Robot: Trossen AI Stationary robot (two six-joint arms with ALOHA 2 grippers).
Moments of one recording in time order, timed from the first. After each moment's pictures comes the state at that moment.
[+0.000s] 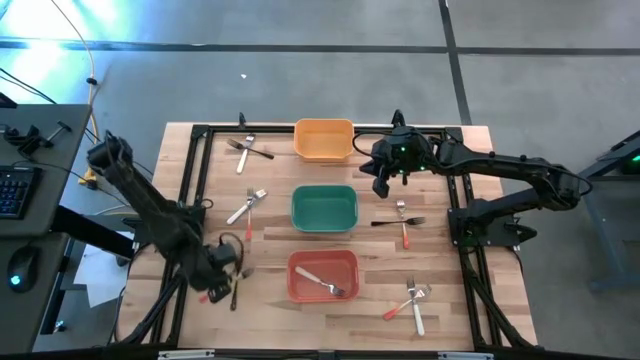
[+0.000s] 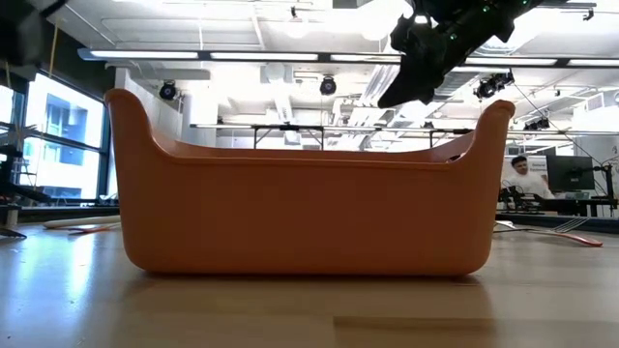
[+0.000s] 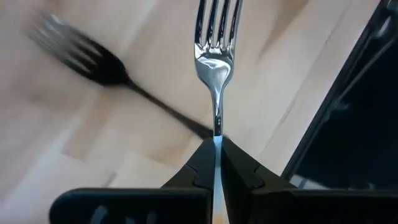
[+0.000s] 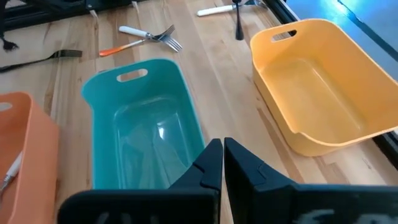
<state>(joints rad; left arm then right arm) -0.83 1.09 0.63 -0.61 -0.07 -1.44 -0.37 1.23 0.91 -0.32 -0.15 0.00</state>
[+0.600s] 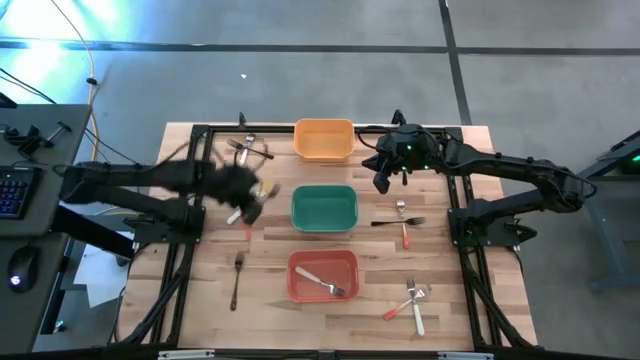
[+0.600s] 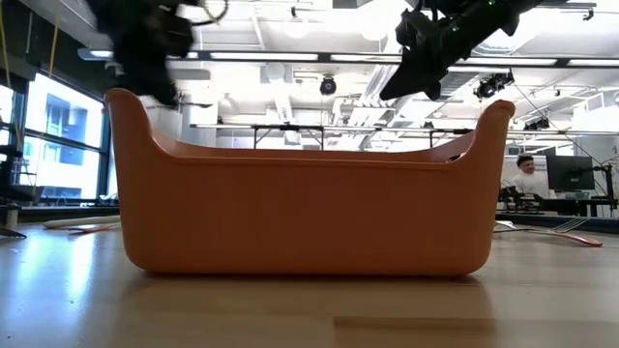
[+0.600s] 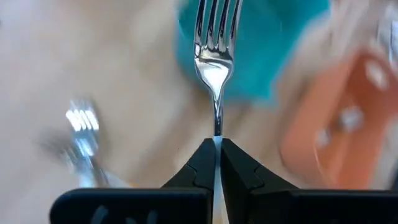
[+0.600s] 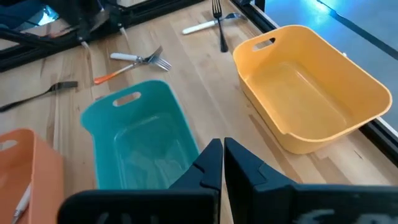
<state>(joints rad) 0.15 1.03 0.85 -0.76 0.01 -0.59 -0.37 1.19 0.91 -0.31 -0.10 0.11</state>
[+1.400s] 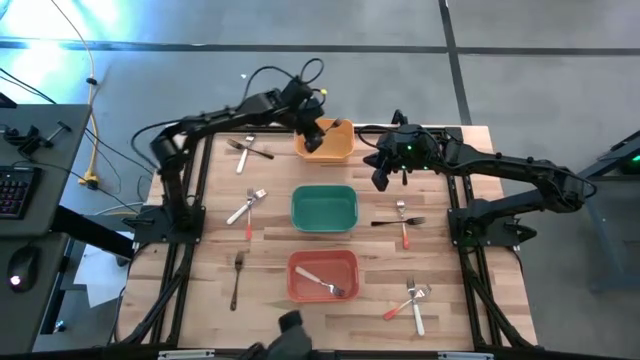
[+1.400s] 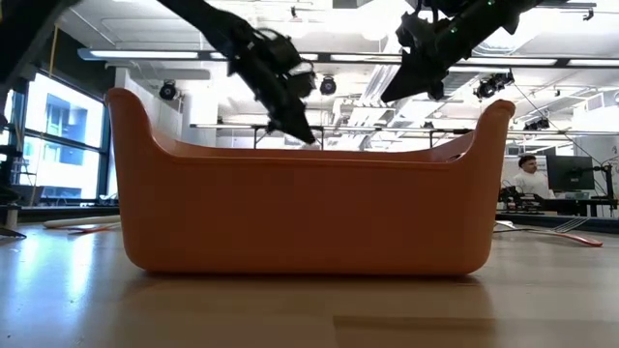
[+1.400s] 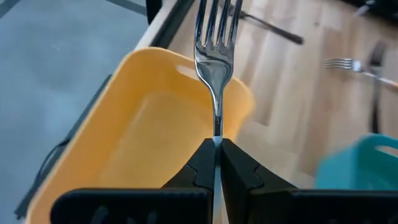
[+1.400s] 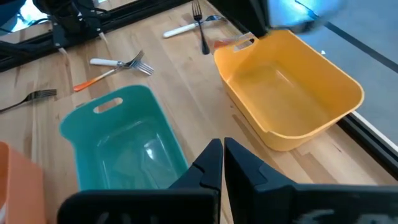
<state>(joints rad) 0.63 1.92 1.60 -0.53 0.26 0.14 -0.37 1.18 0.91 -0.31 -0.02 0.13</state>
